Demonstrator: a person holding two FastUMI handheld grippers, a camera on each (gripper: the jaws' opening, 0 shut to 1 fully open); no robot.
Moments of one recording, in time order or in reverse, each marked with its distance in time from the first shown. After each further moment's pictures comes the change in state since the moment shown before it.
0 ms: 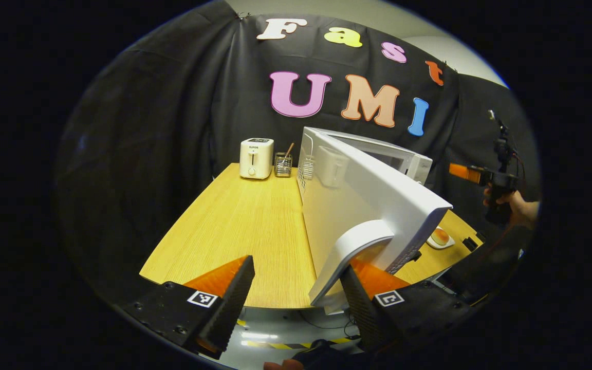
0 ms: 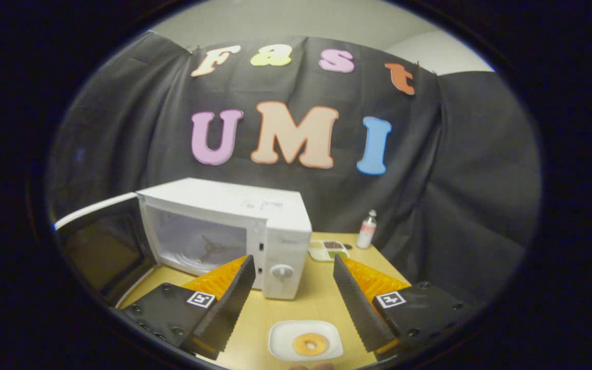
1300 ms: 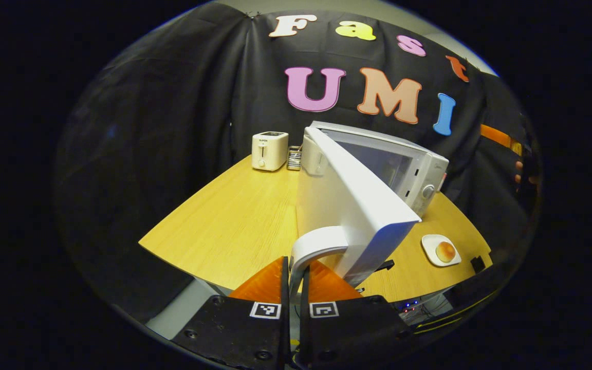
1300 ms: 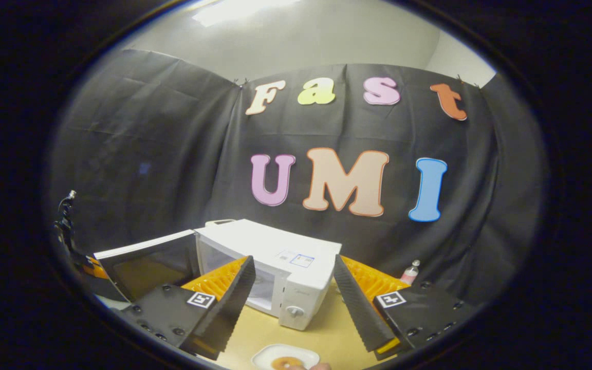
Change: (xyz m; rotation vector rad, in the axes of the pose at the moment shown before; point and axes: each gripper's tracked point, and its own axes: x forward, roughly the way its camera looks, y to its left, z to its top) left arm 0.005 -0.076 -0.003 -0.036 0.039 0.170; right arm -0.031 0.010 0.146 -0.044 -0.251 0.446
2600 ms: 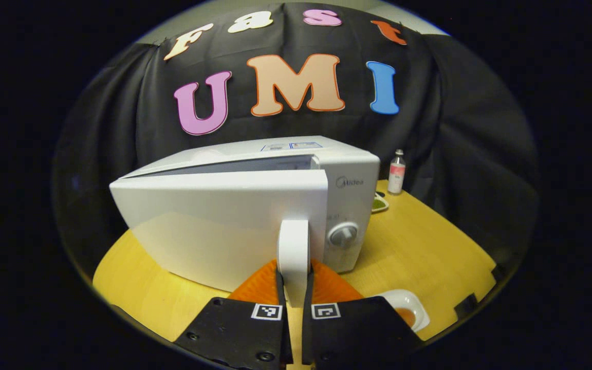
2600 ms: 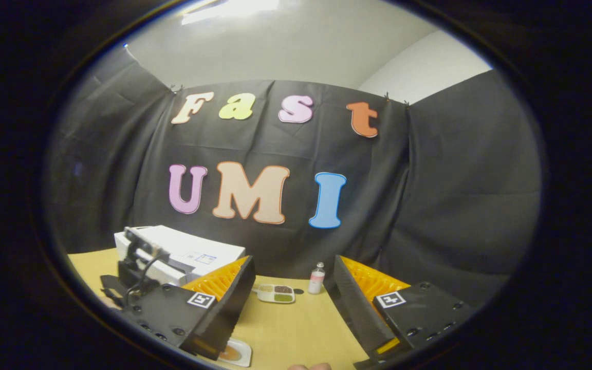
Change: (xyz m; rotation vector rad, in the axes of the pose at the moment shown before) left arm 0.159 -0.282 0.057 0.239 -0.090 -0.116; right arm -0.114 -0.161 0.026 -0.008 -0.085 -0.438
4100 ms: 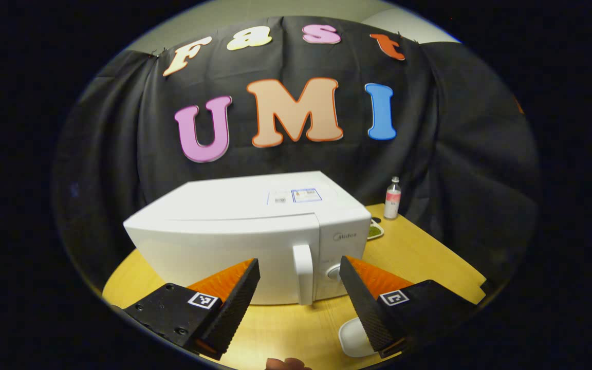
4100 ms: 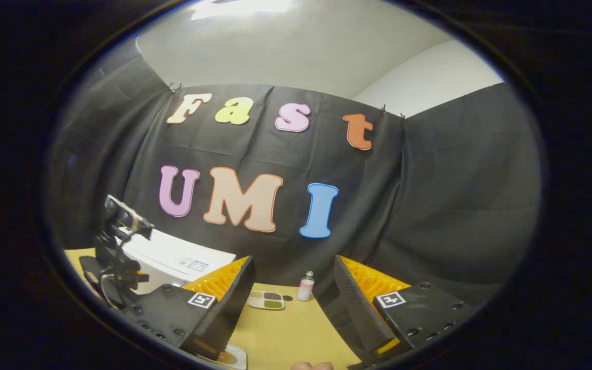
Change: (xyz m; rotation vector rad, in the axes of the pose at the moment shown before) left arm 0.033 -0.010 0.059 -0.059 -0.026 -0.017; right arm -0.005 -0.004 0.027 -0.069 -0.049 -0.077
